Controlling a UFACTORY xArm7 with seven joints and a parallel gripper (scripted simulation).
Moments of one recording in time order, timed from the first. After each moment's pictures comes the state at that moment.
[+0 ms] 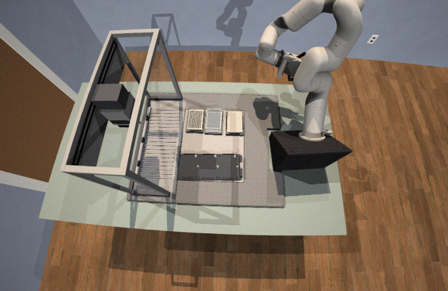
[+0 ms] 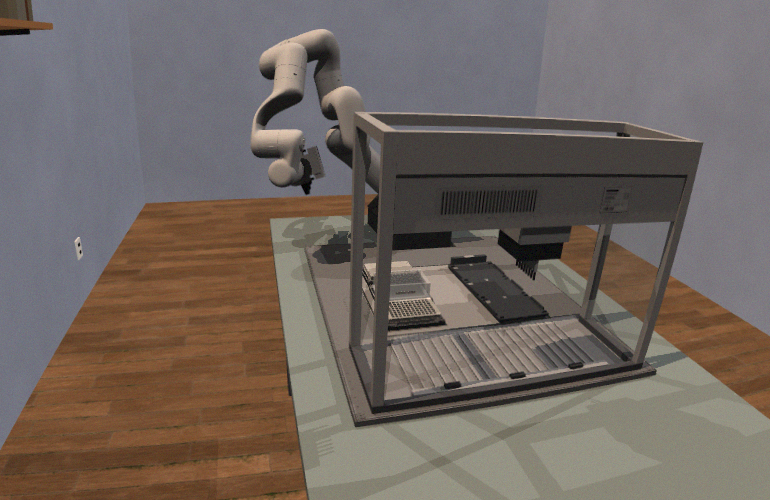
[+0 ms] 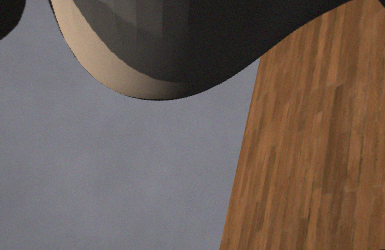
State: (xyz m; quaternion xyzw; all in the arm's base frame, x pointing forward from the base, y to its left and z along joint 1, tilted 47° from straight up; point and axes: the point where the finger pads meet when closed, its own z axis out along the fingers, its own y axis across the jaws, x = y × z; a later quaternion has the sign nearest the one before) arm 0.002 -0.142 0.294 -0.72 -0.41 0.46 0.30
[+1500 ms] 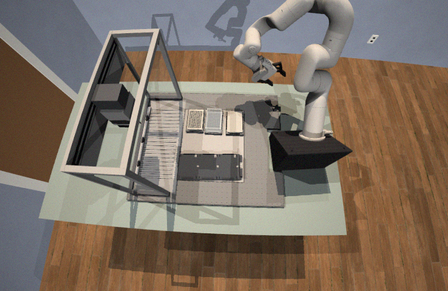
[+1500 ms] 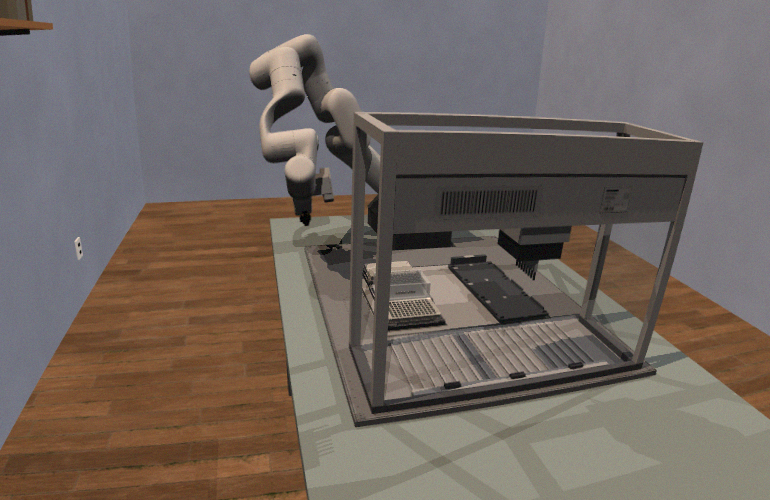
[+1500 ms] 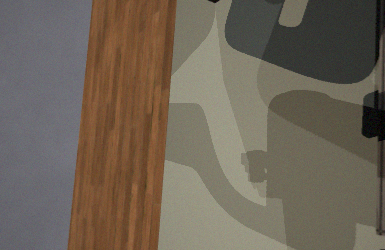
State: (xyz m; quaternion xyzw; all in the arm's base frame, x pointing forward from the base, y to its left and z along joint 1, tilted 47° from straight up) arm 0.149 -0.208 0.259 -0.71 -0.50 0.49 0.06
